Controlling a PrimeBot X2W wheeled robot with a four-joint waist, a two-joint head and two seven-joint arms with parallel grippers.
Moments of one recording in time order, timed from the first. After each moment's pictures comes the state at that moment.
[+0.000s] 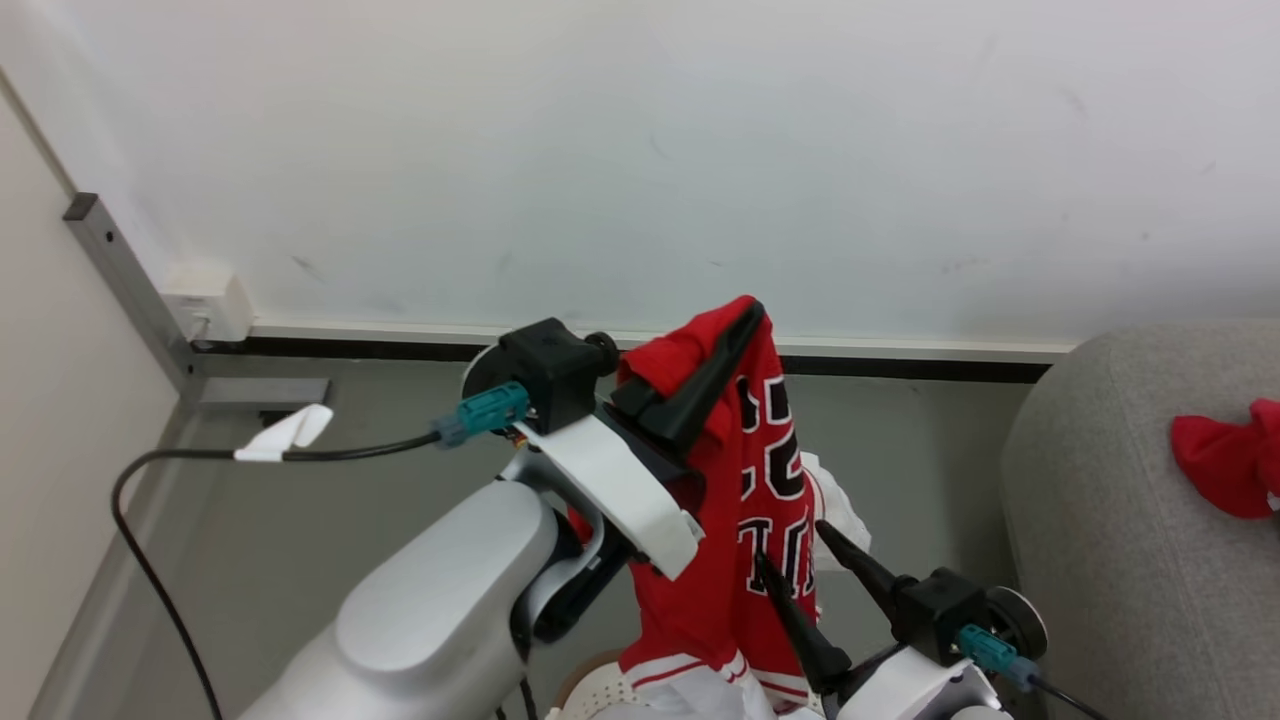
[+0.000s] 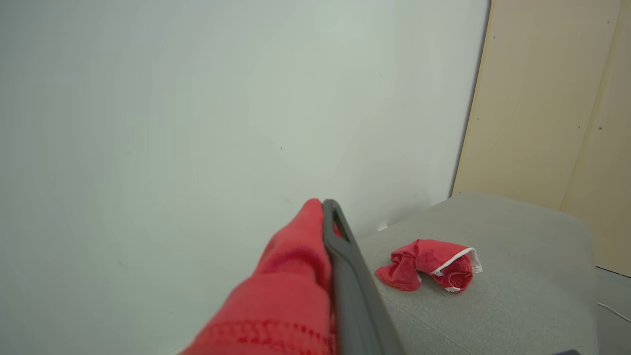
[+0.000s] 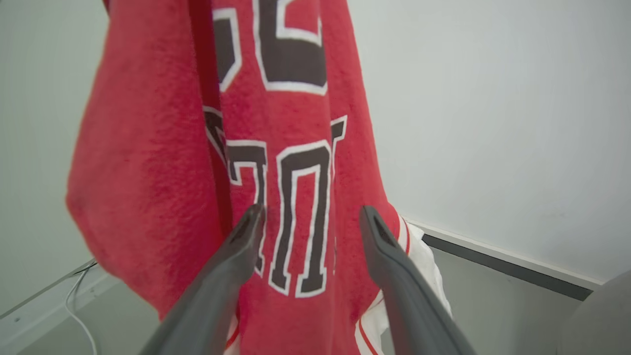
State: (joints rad) left arm -0.77 0.23 -0.85 0.27 -0.70 -0.07 -0.23; right arm -0.36 -0.05 0.56 0.56 0.37 0.13 -0.26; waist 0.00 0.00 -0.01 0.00
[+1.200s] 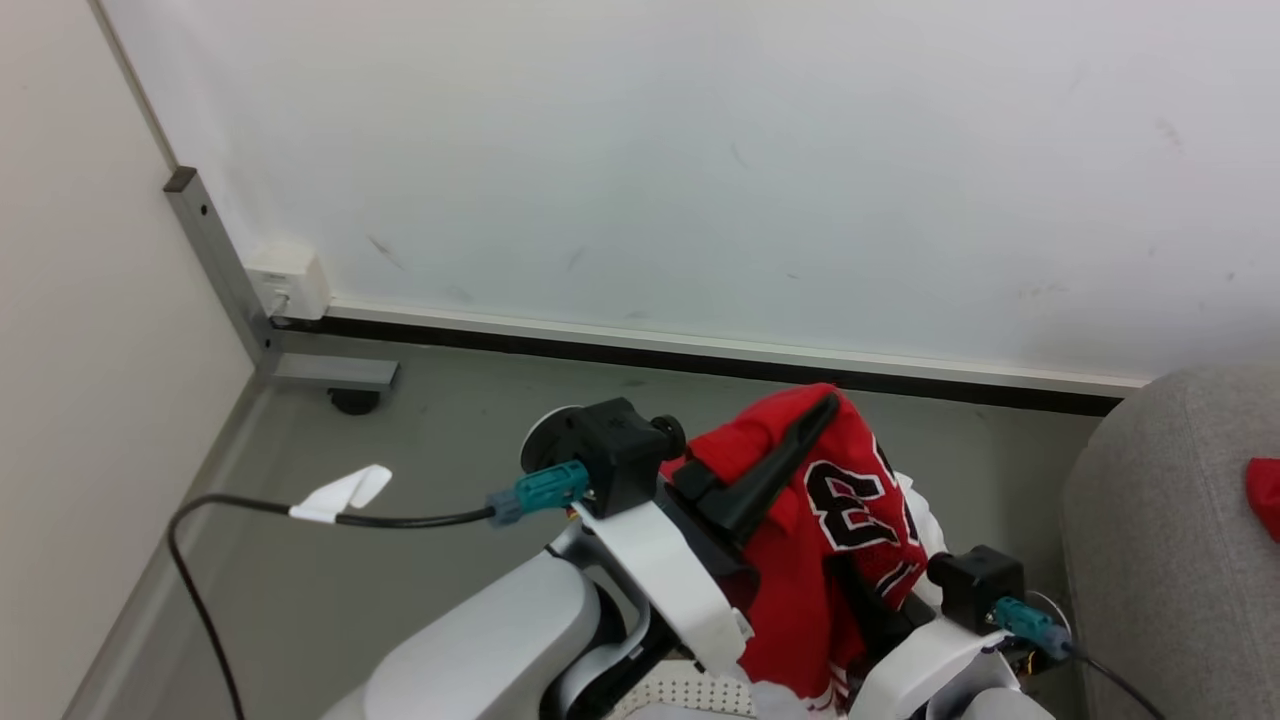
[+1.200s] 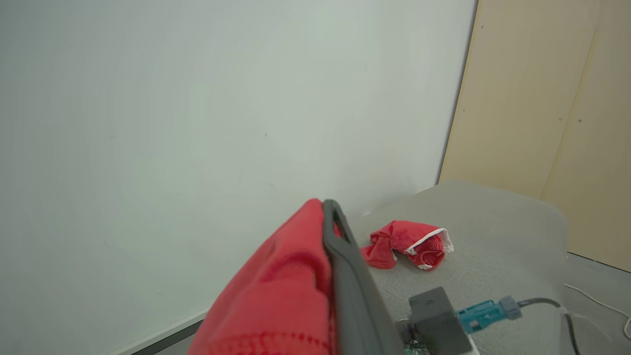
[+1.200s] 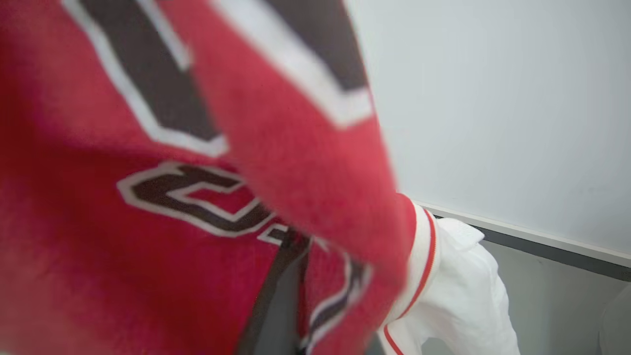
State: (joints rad) left arm -0.70 0.23 -0.94 0.12 -0.70 -0.03 -0.18; right arm -0.41 -0.05 0.56 0.69 0.50 0.13 -0.26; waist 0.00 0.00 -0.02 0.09
